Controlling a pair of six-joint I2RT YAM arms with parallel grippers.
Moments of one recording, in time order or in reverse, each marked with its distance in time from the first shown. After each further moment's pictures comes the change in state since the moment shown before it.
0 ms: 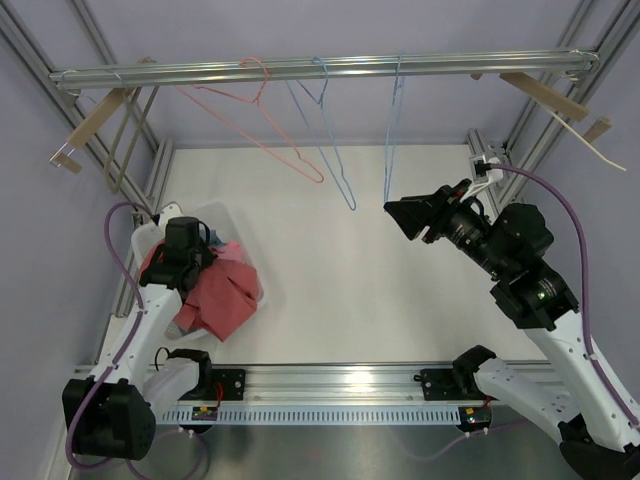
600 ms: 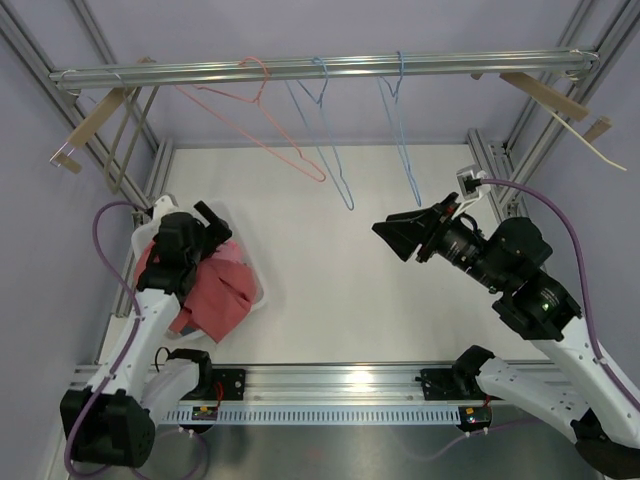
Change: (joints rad) left arm 0.000 -0.011 -0.038 0.203 0.097 -0.128; right arm 0.175 -0.043 -0.037 -0.004 0.029 0.011
